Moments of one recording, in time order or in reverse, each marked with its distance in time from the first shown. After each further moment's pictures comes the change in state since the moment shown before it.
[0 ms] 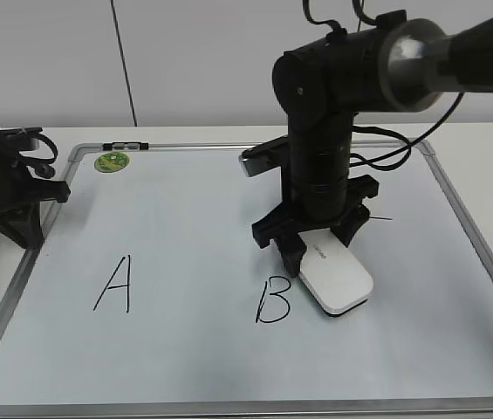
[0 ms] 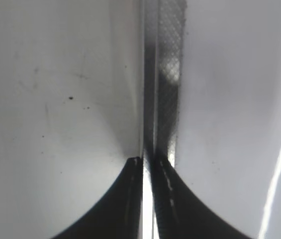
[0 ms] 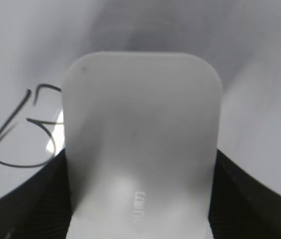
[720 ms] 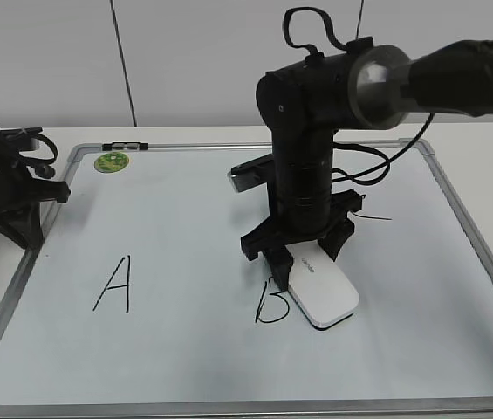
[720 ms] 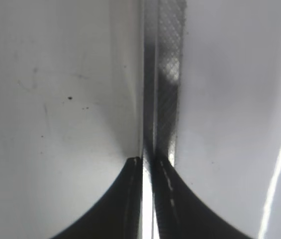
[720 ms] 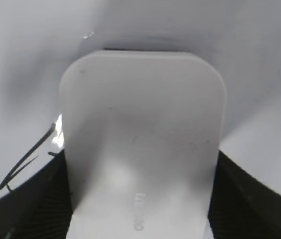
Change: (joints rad) left arm 0.000 0.000 0.000 -0.001 0.000 0.000; right arm 0.018 0.102 -0.071 0.051 0.022 -0.027
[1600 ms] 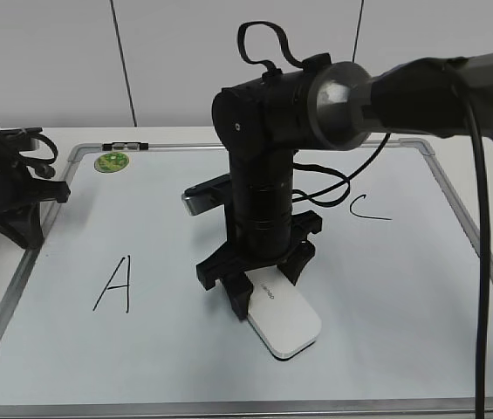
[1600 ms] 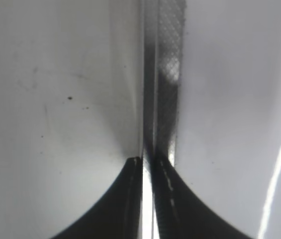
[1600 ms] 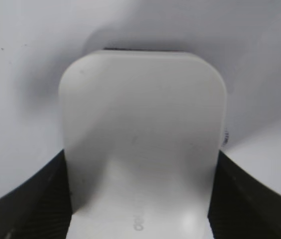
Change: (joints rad) left arm 0.000 0.000 0.000 0.000 0.000 0.000; right arm 0.106 0.004 0.000 0.080 -0.005 -0.024
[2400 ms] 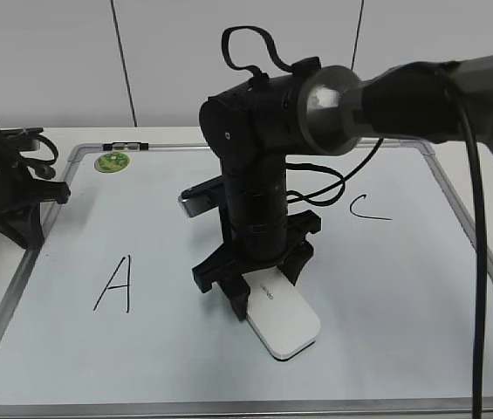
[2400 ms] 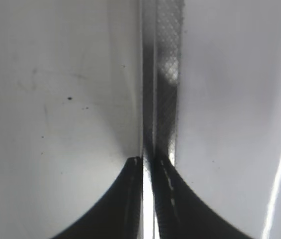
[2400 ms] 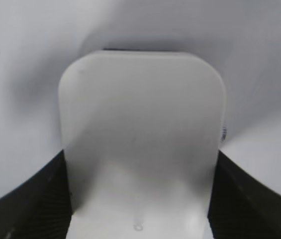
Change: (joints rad) left arm 0.000 0.000 0.000 0.017 0.008 0.000; right arm 0.016 0.000 0.000 -0.083 -0.002 0.091
